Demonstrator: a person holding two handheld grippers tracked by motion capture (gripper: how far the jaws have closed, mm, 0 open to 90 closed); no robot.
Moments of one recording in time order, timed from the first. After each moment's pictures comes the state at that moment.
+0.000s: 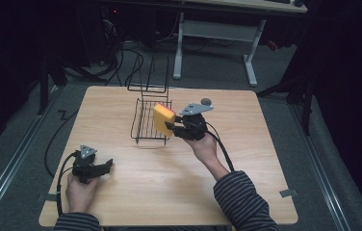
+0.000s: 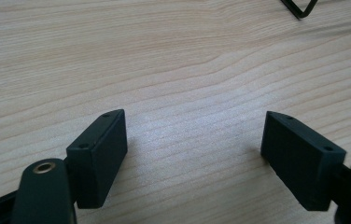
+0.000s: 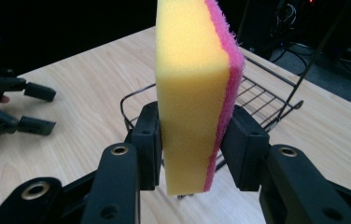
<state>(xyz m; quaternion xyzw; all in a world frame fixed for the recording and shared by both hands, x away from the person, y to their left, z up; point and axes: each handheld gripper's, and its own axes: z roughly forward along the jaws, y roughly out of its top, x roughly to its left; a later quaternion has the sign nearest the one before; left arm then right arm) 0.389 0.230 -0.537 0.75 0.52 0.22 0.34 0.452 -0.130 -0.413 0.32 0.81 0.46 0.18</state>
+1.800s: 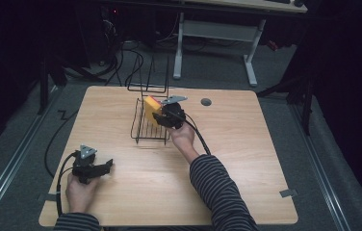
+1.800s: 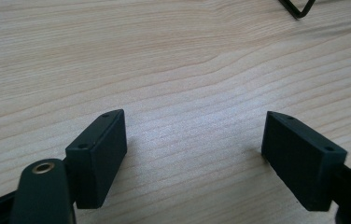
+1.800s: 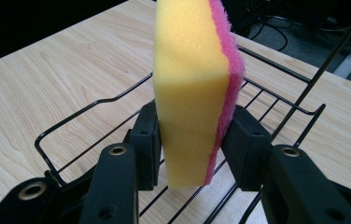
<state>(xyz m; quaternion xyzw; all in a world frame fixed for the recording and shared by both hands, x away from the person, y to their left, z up) 0.389 0.230 -0.537 0.75 0.52 0.22 0.34 0.526 -0.078 -0.460 0.39 0.80 0.42 0.19</state>
